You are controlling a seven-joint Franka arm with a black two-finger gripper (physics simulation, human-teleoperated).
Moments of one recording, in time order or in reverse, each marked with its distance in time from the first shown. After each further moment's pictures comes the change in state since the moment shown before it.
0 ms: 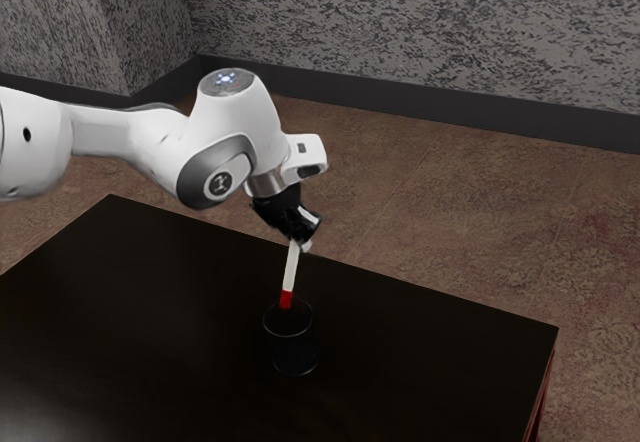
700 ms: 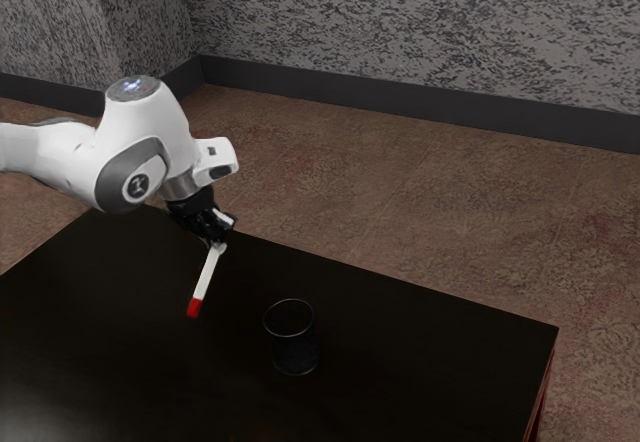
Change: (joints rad) arm 0.039 -0.191 0.147 -0.222 0.000 0.017 0.059
